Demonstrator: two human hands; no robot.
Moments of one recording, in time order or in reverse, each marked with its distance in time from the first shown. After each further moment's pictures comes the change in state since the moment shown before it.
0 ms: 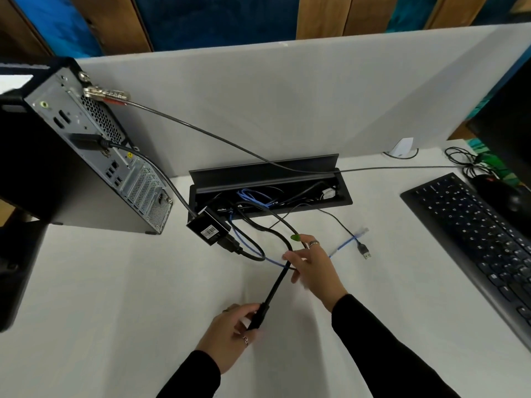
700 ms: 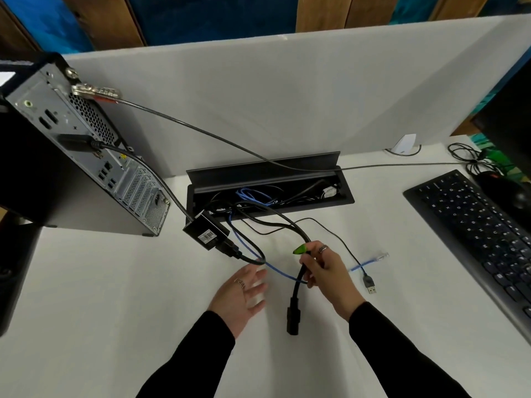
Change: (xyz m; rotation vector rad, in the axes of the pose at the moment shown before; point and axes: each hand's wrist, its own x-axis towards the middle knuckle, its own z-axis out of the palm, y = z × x) left_hand 0.043 0.047 -0.012 -1.029 0.033 -0.398; right_hand 0.001 0.016 -0.014 0.194 0.003 -0.050
